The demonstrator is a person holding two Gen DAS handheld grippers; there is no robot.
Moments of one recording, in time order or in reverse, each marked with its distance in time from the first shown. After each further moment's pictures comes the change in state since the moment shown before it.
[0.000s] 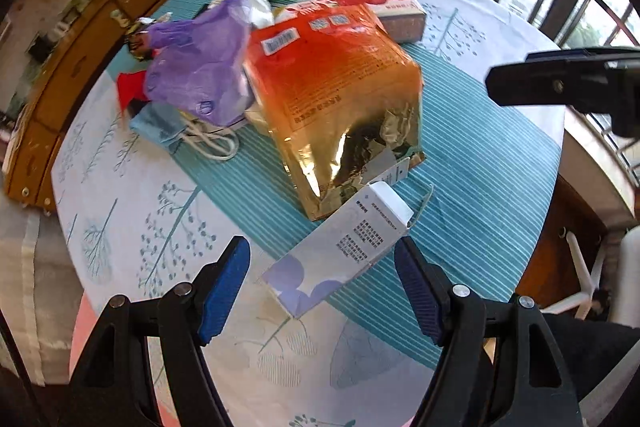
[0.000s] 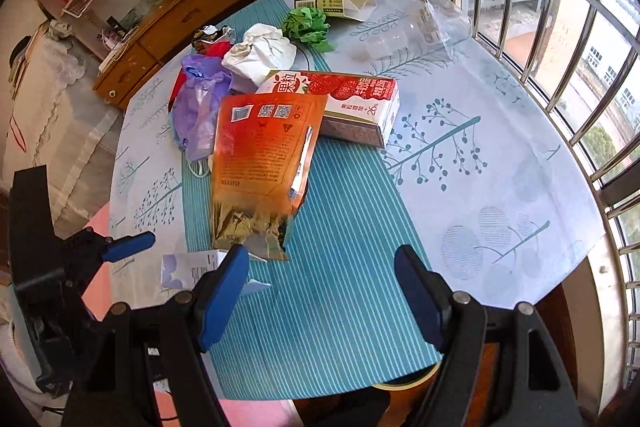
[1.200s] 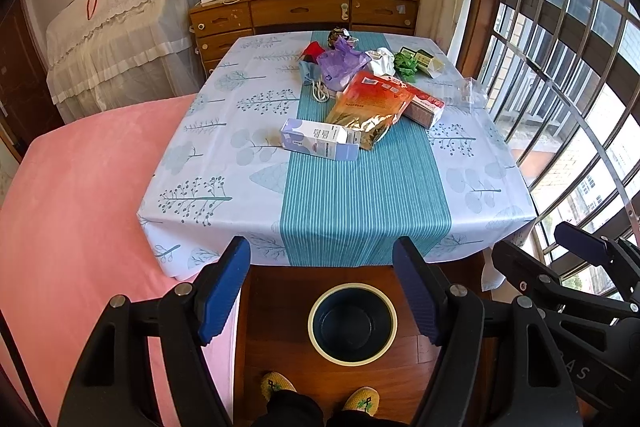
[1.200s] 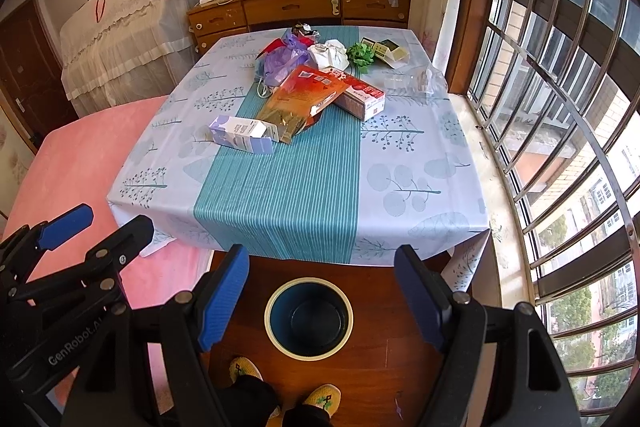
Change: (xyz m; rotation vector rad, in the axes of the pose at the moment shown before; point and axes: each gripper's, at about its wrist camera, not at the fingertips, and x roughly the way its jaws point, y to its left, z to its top) left arm -0.180 -0.210 -0.115 -0.931 -0.270 0.339; right arm -0.169 -0.021 -0.151 -0.533 -0.152 -0.035
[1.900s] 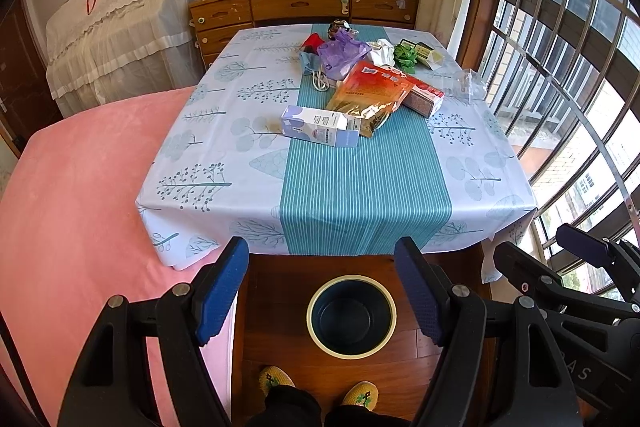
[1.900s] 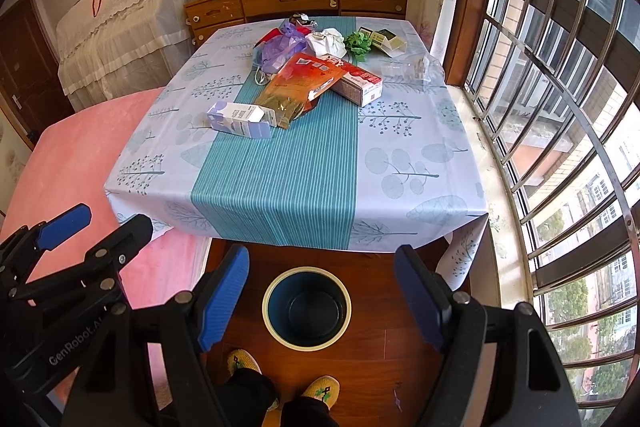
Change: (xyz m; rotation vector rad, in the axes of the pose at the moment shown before) left arm -0.002 0.001 -0.014 -0.012 0.010 -0.016; right arm 0.007 -0.018 -0.021 -0.003 0.016 -0.011
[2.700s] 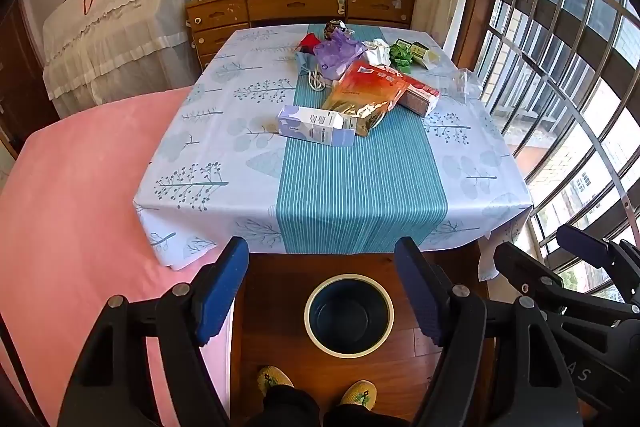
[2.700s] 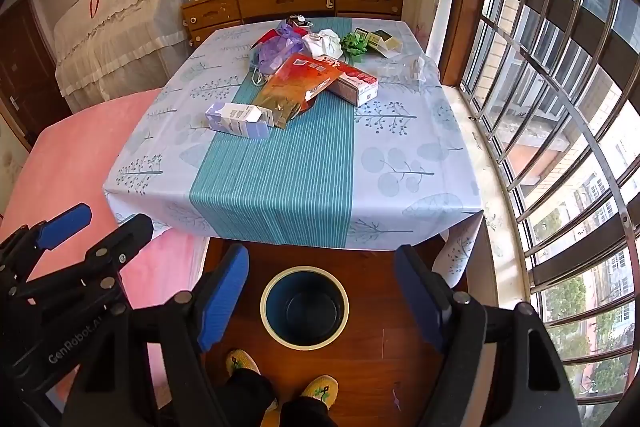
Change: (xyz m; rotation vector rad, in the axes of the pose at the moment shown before) left arm 0.001 -0.002 0.001 0.002 -0.002 -0.013; right arm -0.005 0.000 -0.003 -0.002 0.001 0.001
